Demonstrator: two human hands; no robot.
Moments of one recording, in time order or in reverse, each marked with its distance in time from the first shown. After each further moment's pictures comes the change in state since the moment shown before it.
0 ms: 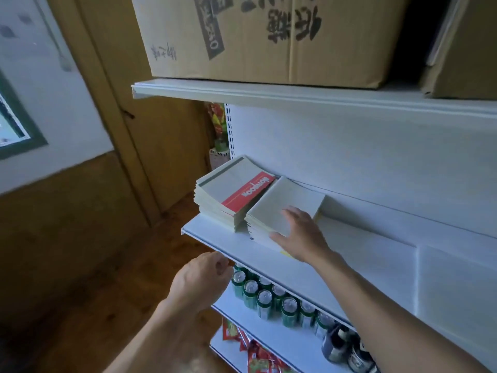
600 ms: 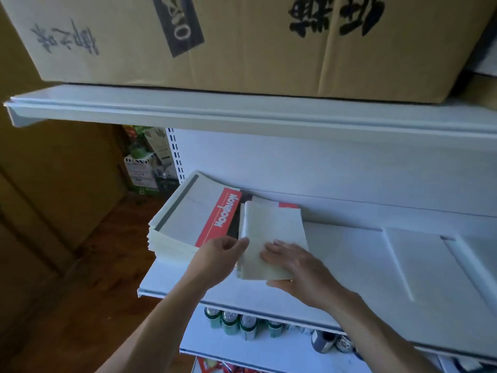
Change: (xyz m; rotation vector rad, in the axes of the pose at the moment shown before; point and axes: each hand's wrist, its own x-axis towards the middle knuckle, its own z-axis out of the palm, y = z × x) left_hand 0.155 0.017 -0.017 -0.478 -0.424 0.156; right_hand -0.002 0.004 0.038 -0.062 0.101 -0.059
